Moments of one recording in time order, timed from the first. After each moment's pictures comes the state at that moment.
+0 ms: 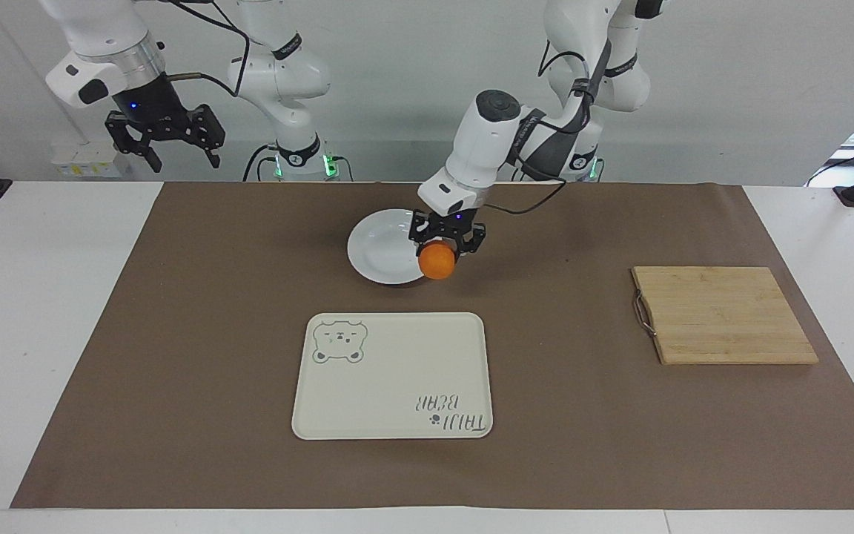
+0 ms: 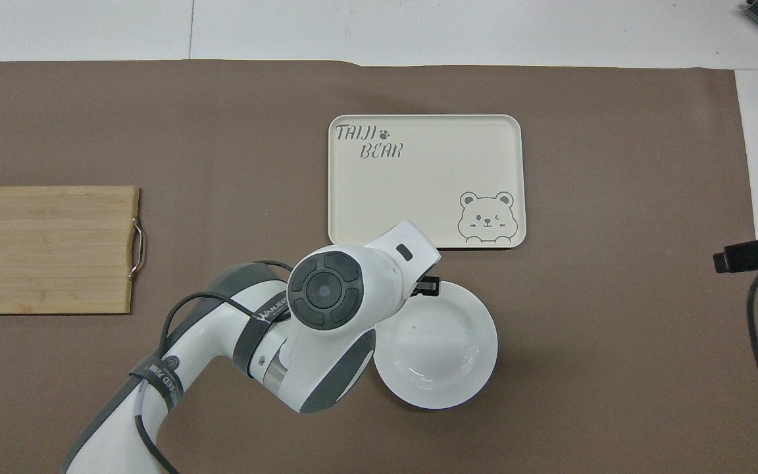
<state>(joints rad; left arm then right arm) -0.57 0.22 -0.22 -1.90 -0.16 2.36 -0.53 0.05 -0.12 -0.10 -1.65 0.03 1.48 -0.11</state>
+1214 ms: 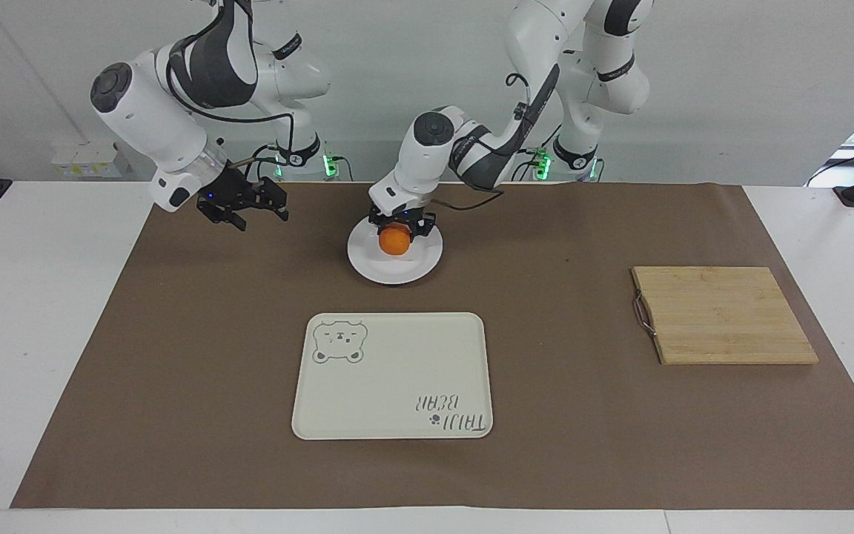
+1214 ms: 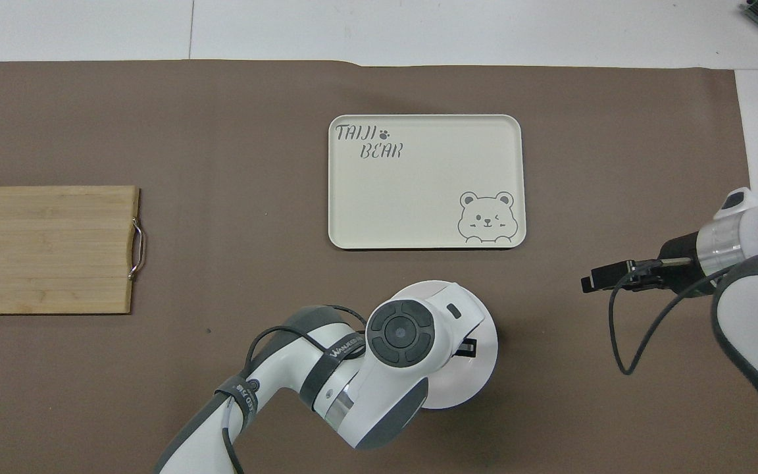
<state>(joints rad) -0.69 0.30 -0.25 -1.94 -0.24 2.33 -0.59 0.07 -0.11 -0.10 -2.10 0.32 1.82 -0.16</state>
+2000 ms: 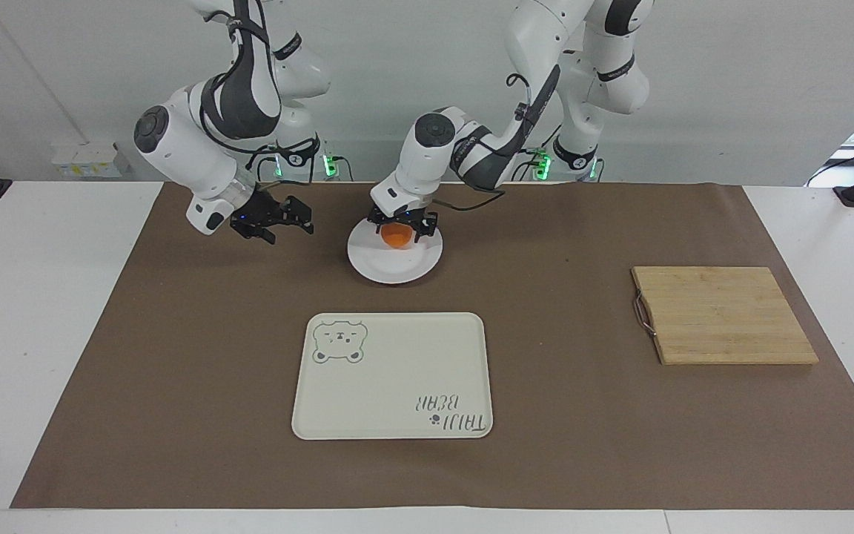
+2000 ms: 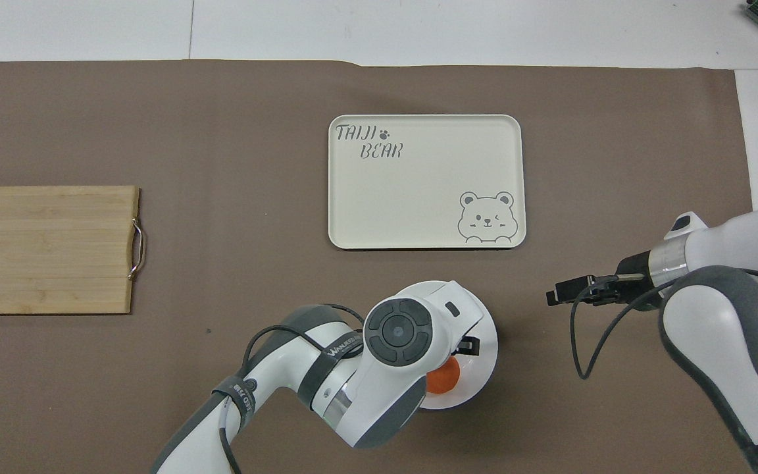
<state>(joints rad) -0.69 0.29 -0.24 -1.93 -0.24 2.33 -0.59 0.11 -0.11 -0.10 -2.24 0.44 1.93 -0.19</state>
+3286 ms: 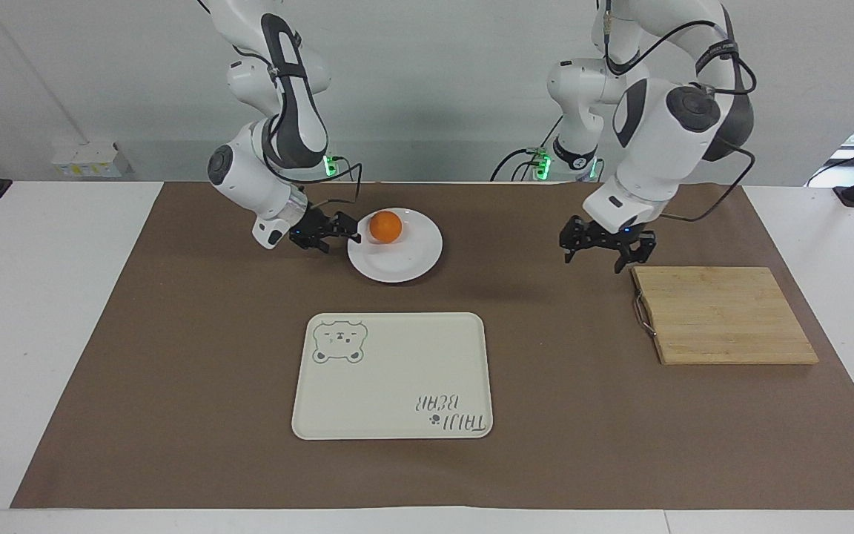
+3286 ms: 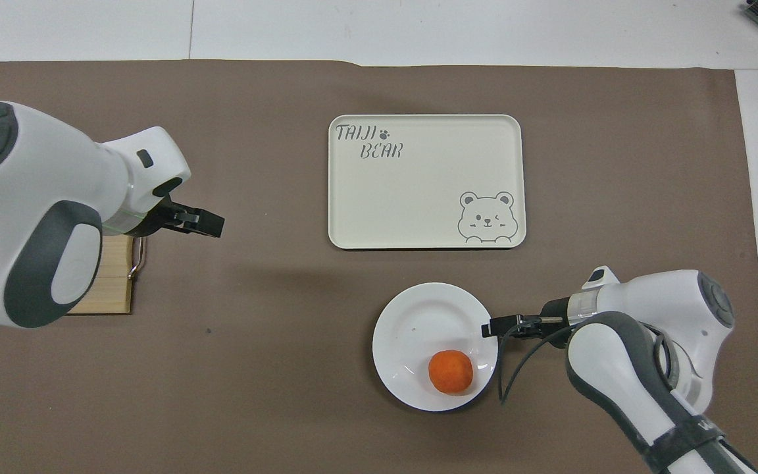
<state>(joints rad) -0.04 0.05 -0.20 -1.85 -0.05 1.92 0.05 0.26 -0.09 -0.10 -2.51 0.68 2.21 -0.27</state>
